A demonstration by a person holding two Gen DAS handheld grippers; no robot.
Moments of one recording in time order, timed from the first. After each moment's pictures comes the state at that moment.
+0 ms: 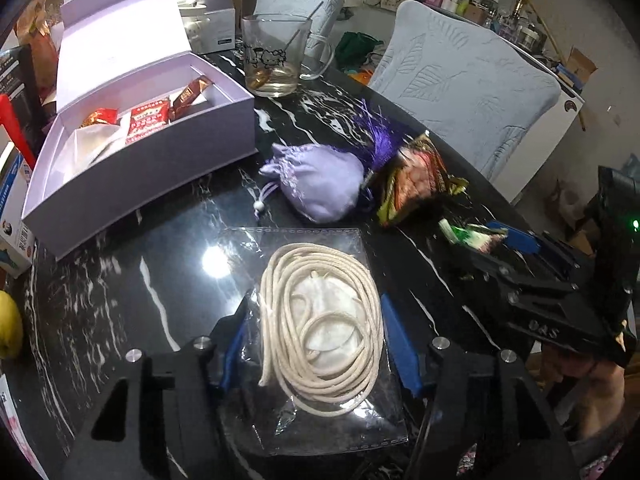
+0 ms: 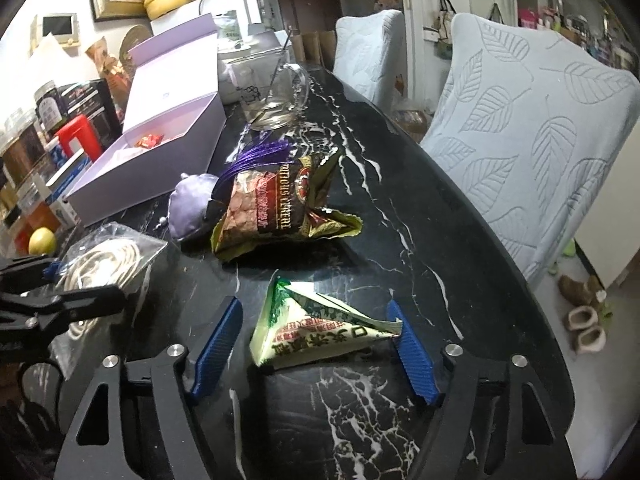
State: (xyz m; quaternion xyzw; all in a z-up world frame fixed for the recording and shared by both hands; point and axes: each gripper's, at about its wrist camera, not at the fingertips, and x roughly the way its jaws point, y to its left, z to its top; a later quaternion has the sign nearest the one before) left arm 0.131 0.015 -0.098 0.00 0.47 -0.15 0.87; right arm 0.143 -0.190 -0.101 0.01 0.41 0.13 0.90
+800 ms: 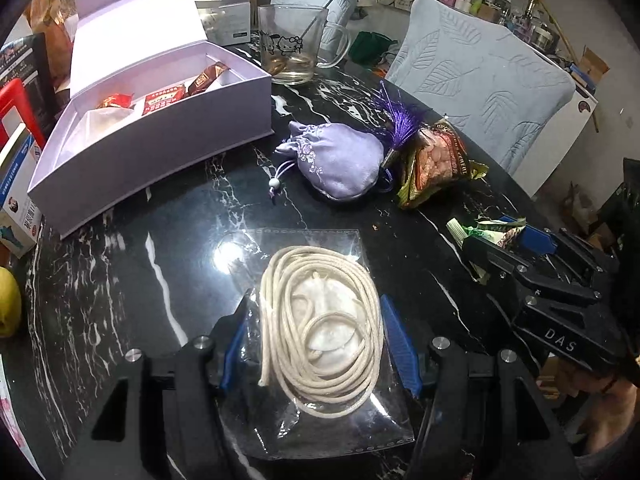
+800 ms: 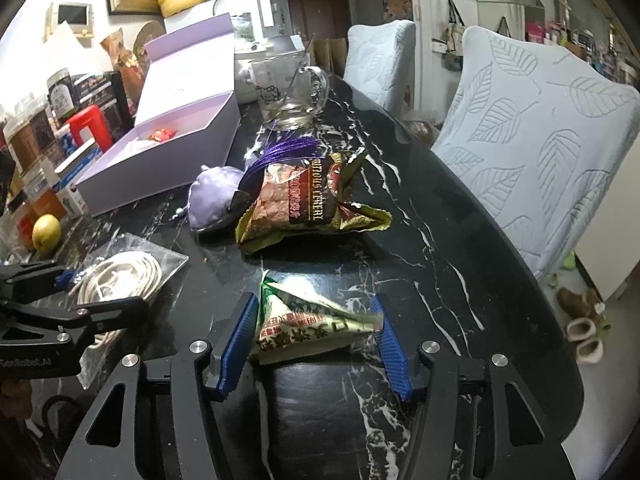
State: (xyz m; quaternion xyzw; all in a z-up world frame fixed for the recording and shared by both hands) left arm 0.124 0.017 -0.115 0.00 0.47 -0.12 0.87; right arm 0.132 -0.174 -0.102 -0.02 0.39 0.14 0.91
